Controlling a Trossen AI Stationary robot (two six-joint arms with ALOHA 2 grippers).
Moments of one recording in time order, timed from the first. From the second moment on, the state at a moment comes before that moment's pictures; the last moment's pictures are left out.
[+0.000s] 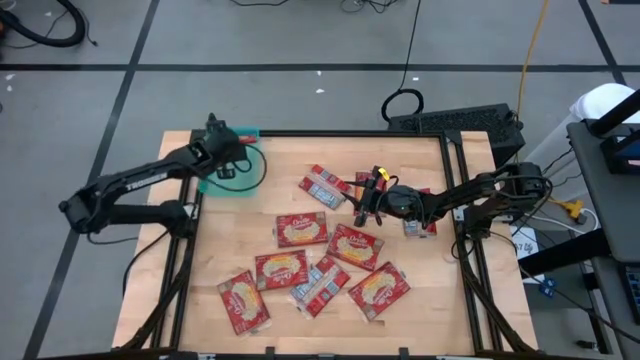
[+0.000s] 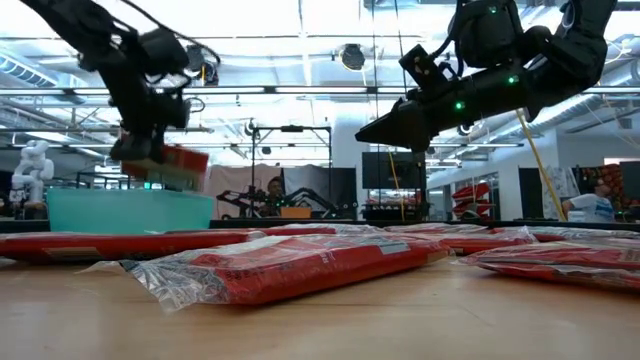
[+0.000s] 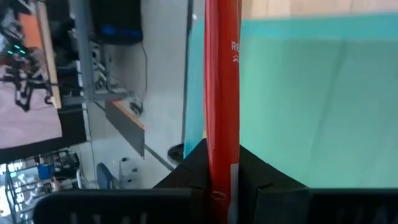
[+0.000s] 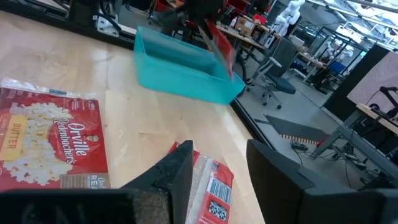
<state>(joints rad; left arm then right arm) 0.73 1.09 0.64 -0.42 -0.55 0.90 -0.06 1.54 0.45 0.92 0.39 -0.37</state>
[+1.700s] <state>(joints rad) 0.84 1.38 0.64 -0.40 -0.45 0.51 -0.06 1.54 0.45 0.93 0.39 -0.38</state>
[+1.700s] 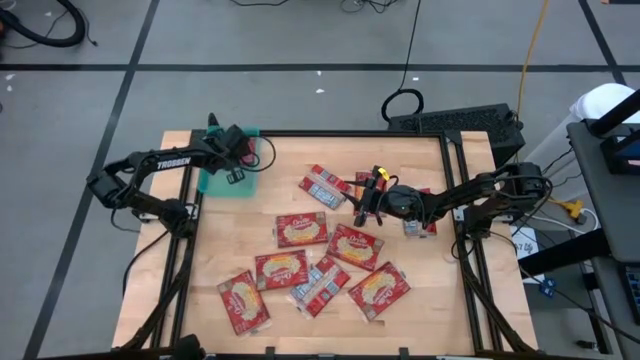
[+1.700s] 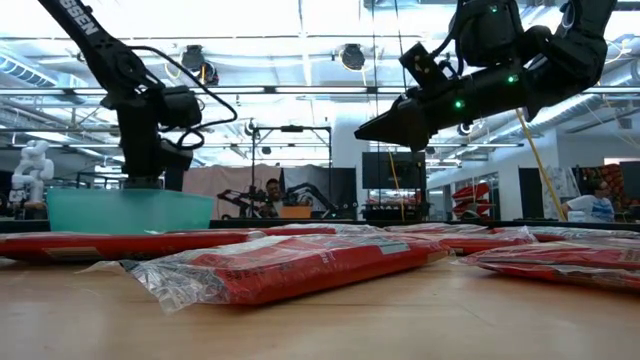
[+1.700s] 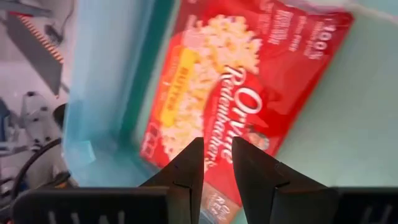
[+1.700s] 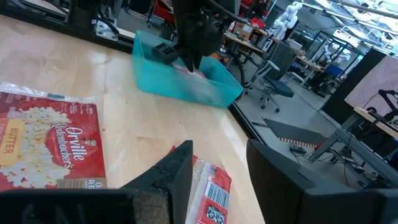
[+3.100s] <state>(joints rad) 0.87 1.56 0.70 -0.48 -0.36 0.21 -0.07 1.54 0.45 0.93 0.39 -0.35</state>
